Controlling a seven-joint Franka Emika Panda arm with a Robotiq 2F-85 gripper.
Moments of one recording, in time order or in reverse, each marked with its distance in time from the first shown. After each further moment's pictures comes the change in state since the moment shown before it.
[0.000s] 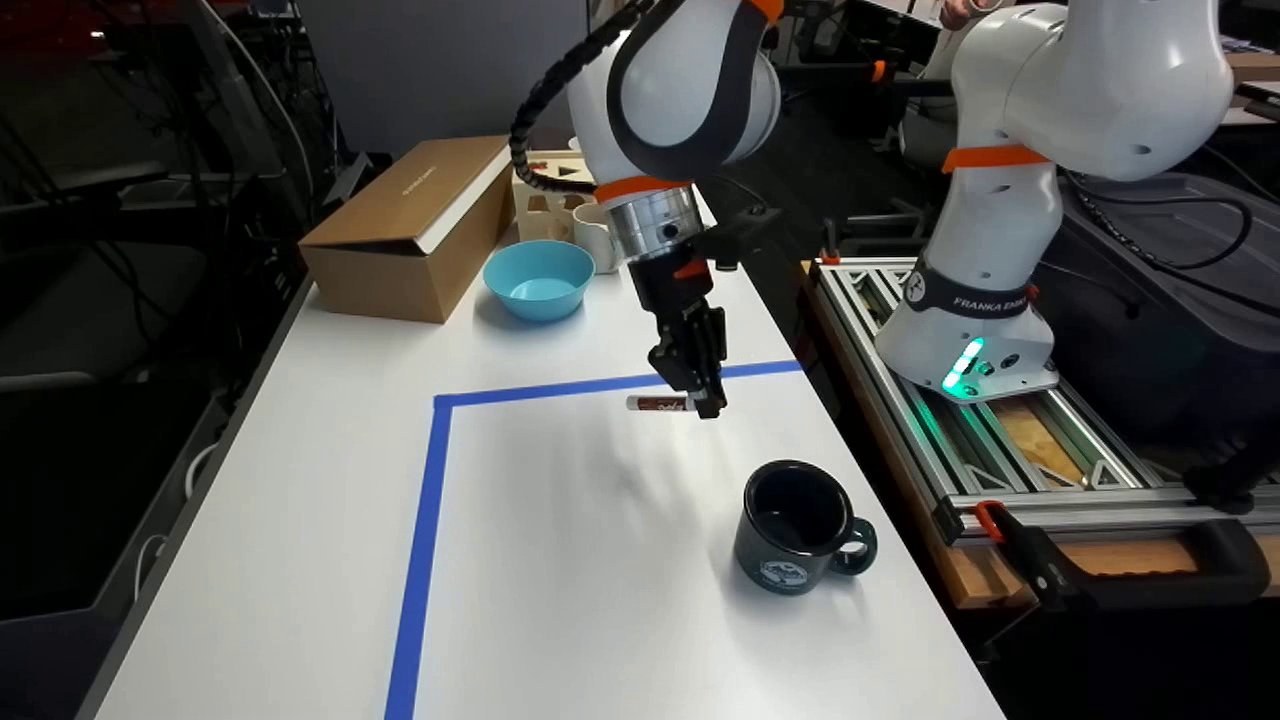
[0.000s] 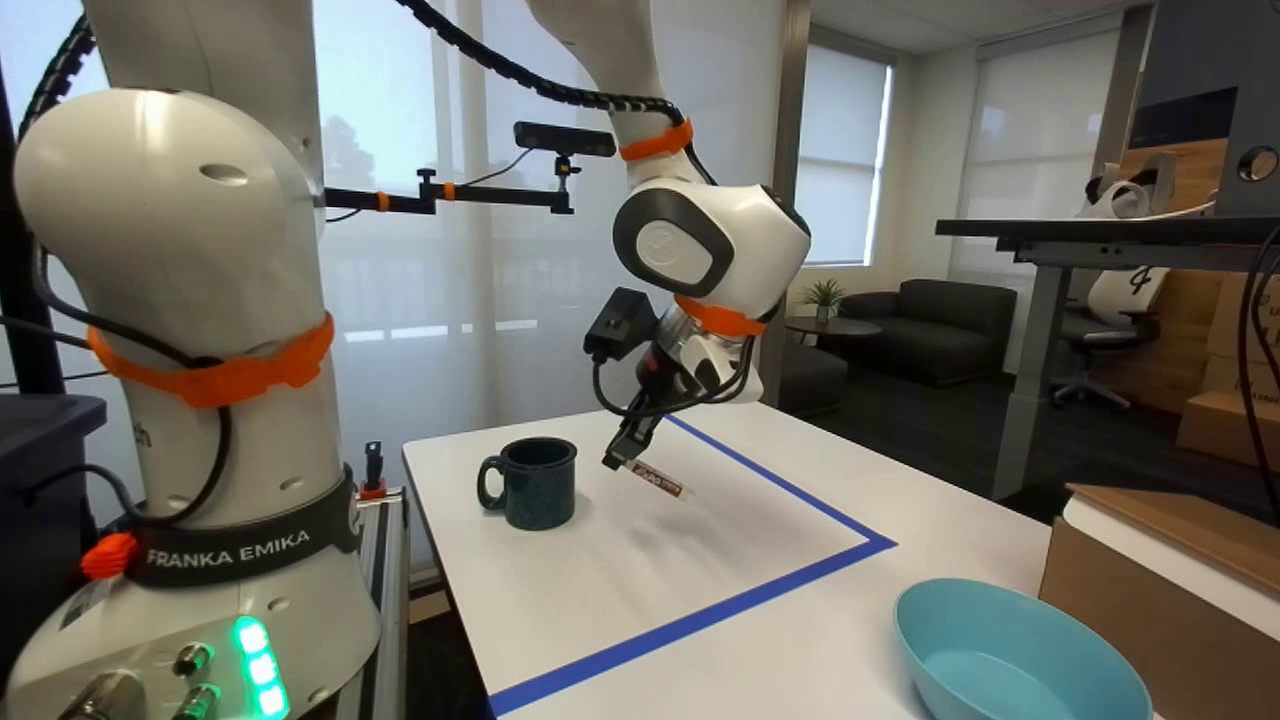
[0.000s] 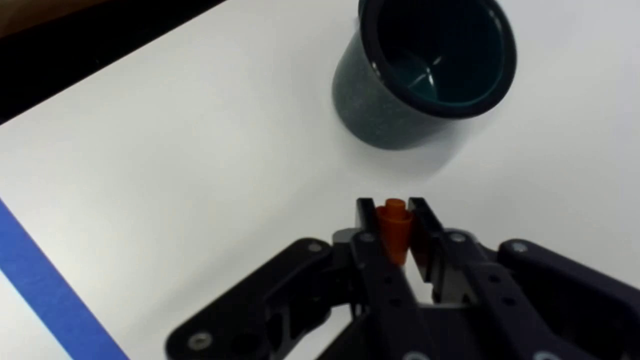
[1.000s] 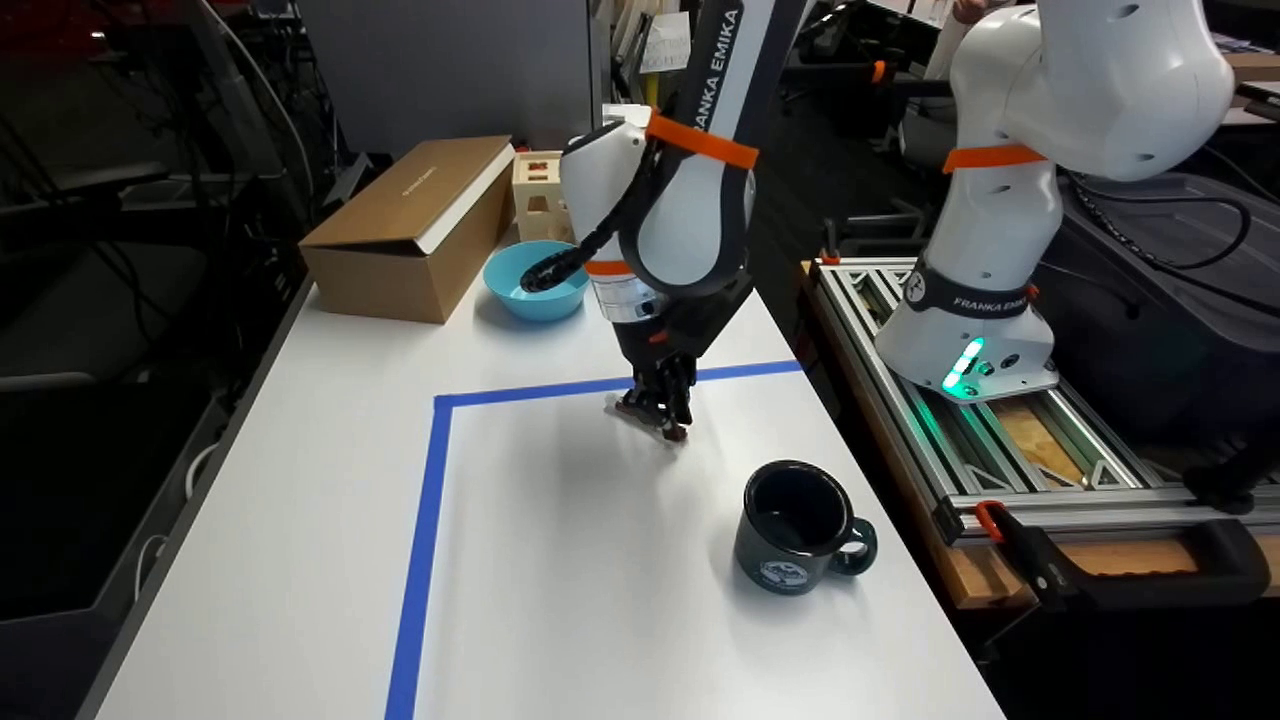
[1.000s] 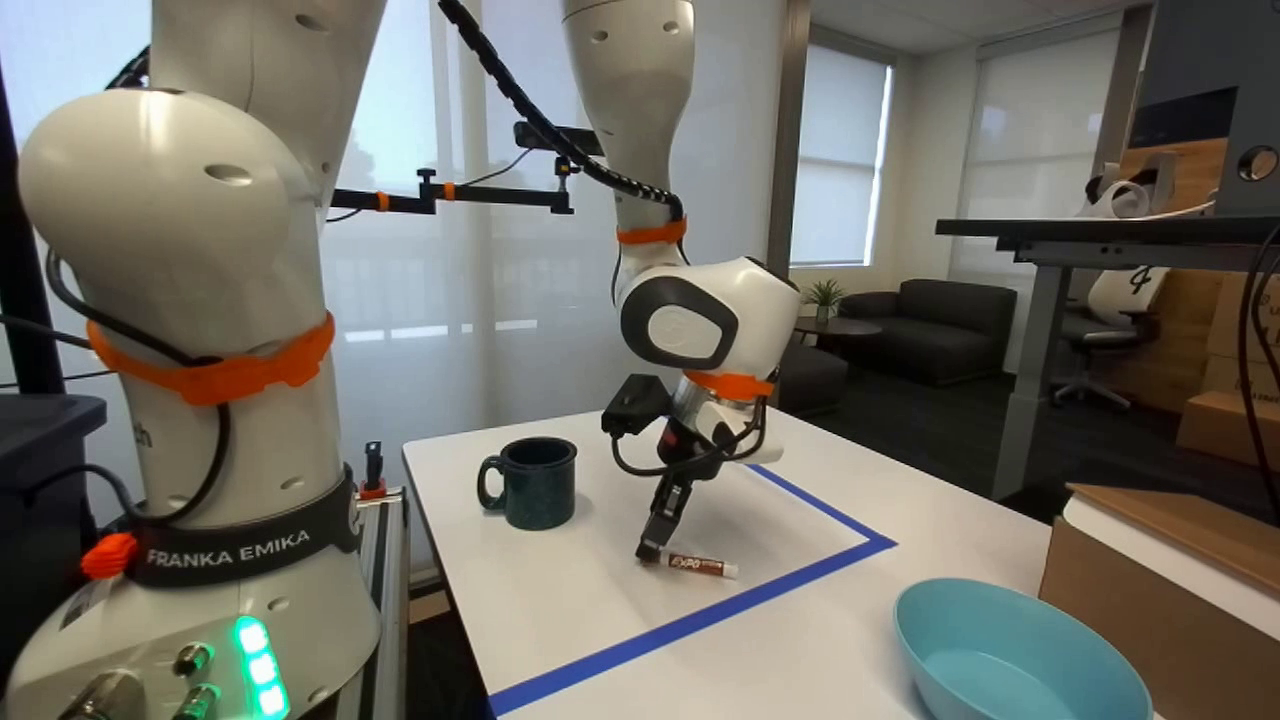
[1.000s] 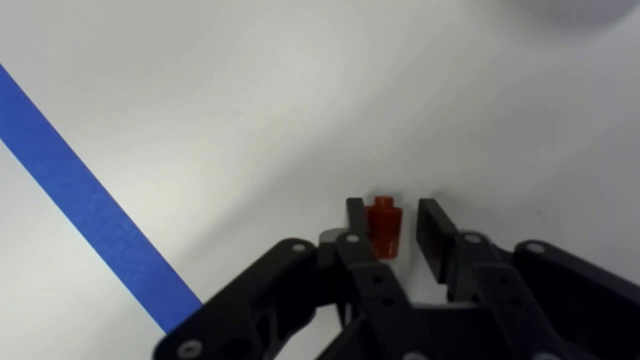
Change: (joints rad) arm 0.013 0.267 -0.002 0.056 -0.215 0.331 0.198
